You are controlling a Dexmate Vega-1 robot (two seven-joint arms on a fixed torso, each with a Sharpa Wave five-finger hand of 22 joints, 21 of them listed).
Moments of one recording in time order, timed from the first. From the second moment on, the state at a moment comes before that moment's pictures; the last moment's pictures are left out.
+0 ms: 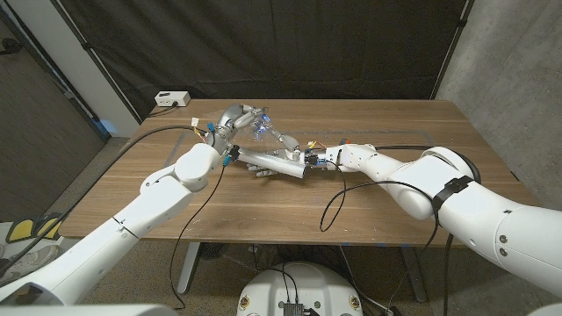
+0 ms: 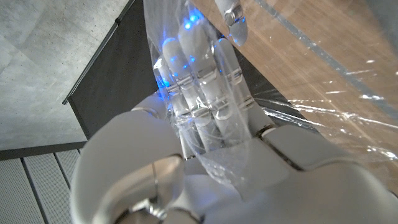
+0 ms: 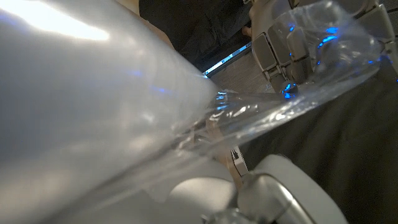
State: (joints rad) left arm 0.99 0.74 0.38 -2.00 -0.30 0.12 0.33; left_hand 0.88 0.13 0.54 -0.03 0.17 1.05 0.06 0.65 0.50 1.36 -0.09 0.72 0.46 1.42 -0.18 0.85 0.47 0.68 -0.06 1.24 0.30; right arm -0.21 0.01 -0.57 -0.37 0.63 -0.34 1.14; right_hand 0.22 -0.01 0.01 0.15 0.21 0.23 0.10 0.18 0.20 0.41 0.22 0.19 0.24 0.51 0.16 0.18 0.26 0.55 0.21 0.86 0.17
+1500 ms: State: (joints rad) left arm 1.02 0.55 0.34 -1.97 -0.19 0.04 0.52; left_hand 0.87 0.11 0.58 -0.03 0.17 1.06 0.05 0.64 0.52 1.36 -0.10 0.75 0.45 1.43 -0.18 0.88 0.43 0.67 -0.06 1.32 0.24; right arm -0.19 0.02 -0.52 -0.35 0.66 -0.46 1.04; right_hand 0.20 0.07 -0.04 0.14 0.27 0.41 0.15 0.23 0.20 0.72 0.22 0.27 0.20 0.95 0.11 0.29 0.19 1.08 -0.03 0.91 0.18
